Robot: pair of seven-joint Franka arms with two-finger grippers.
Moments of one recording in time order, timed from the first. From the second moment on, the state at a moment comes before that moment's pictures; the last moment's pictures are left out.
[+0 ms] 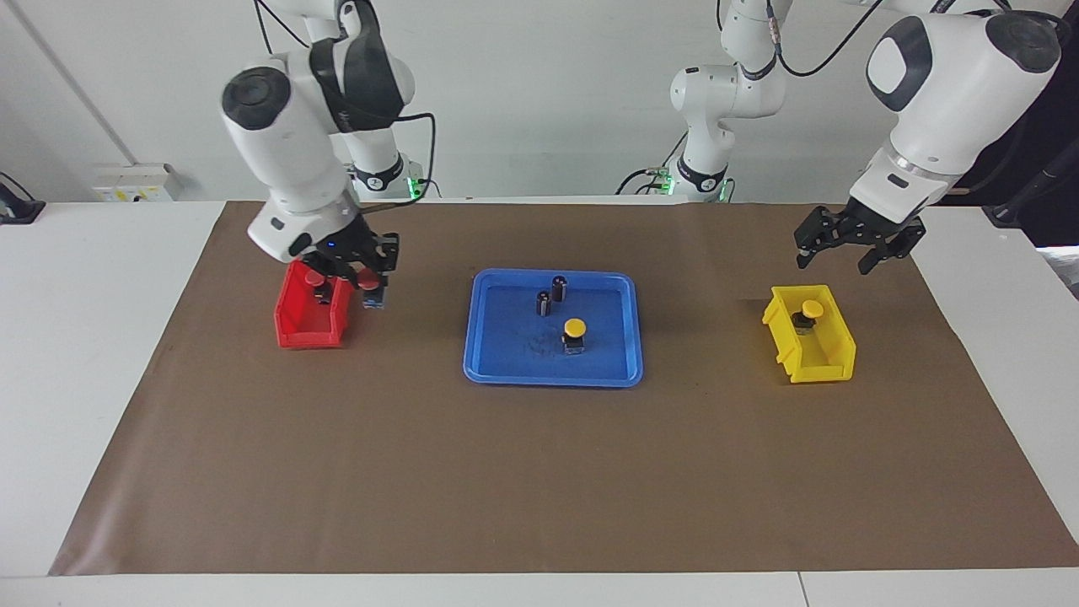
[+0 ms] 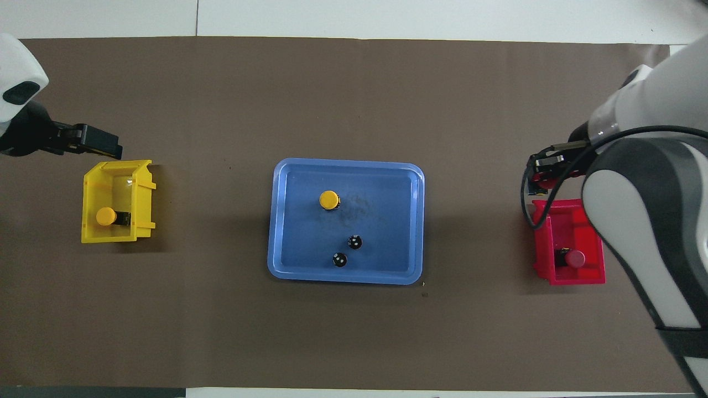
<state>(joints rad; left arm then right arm) -0.22 0.05 0.05 -1.64 -0.05 1.70 0.00 0.08 0.03 -0.03 -1.76 0.08 1.69 -0.09</state>
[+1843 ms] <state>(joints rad) -0.74 0.38 0.04 -1.76 -0.03 2.15 -0.75 -0.13 -0.13 -0.02 -2.40 0.18 2.25 -0.45</state>
